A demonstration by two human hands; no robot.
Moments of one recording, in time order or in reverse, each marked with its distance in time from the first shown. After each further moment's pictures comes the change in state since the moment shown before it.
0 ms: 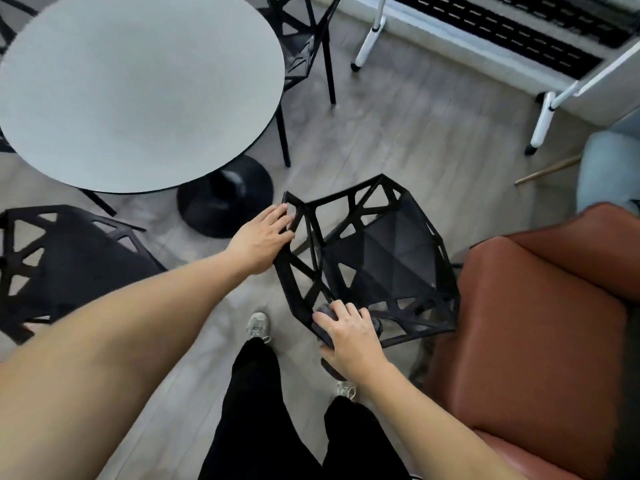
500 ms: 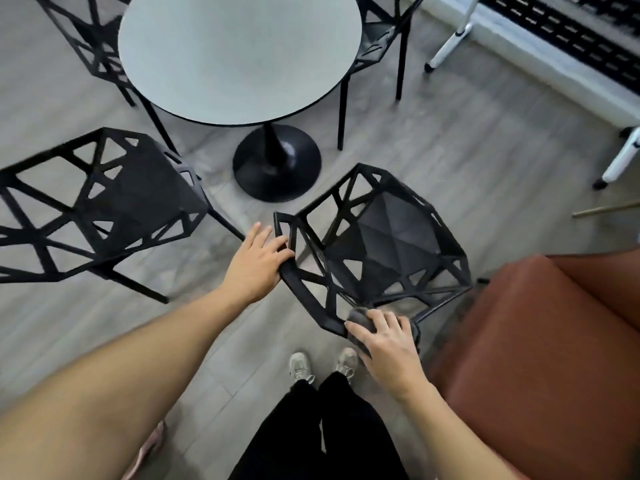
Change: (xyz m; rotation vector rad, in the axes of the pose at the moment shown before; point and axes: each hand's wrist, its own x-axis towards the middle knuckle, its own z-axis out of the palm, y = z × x) left_hand -0.162 0.124 0.045 -0.287 0.149 -0.429; right_hand -0.117 0.047 0.031 -0.131 0.091 -0.213
